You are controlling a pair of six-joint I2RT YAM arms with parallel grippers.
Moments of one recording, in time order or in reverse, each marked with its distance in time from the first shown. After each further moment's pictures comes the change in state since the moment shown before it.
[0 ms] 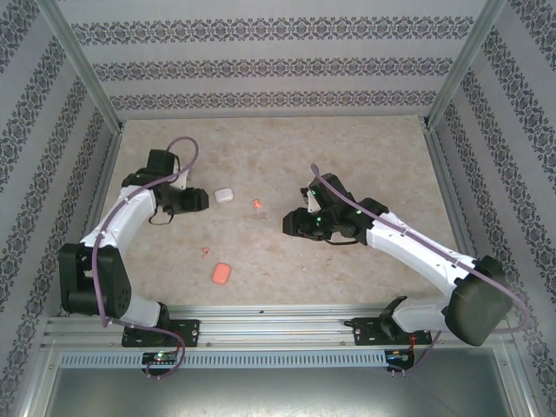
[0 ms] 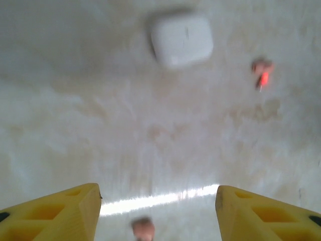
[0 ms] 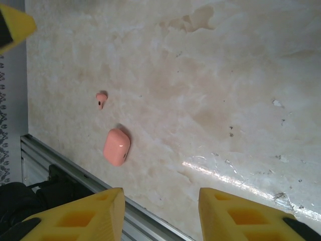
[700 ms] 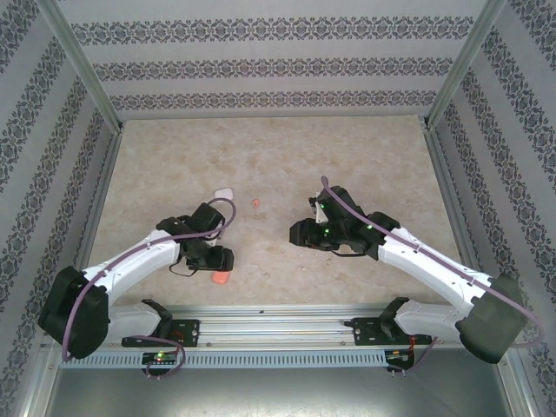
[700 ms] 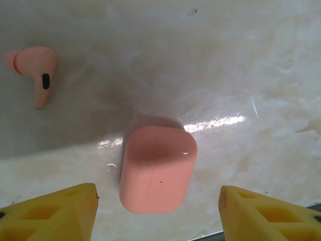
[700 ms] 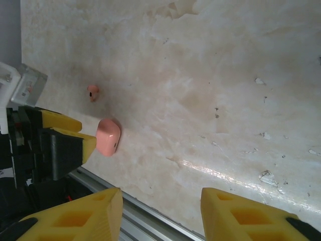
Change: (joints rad) left arm -0.468 -0.192 -0.332 -0.039 -0.130 -0.303; right arm 0.024 -0.122 -0.106 0.005 0.045 0.034
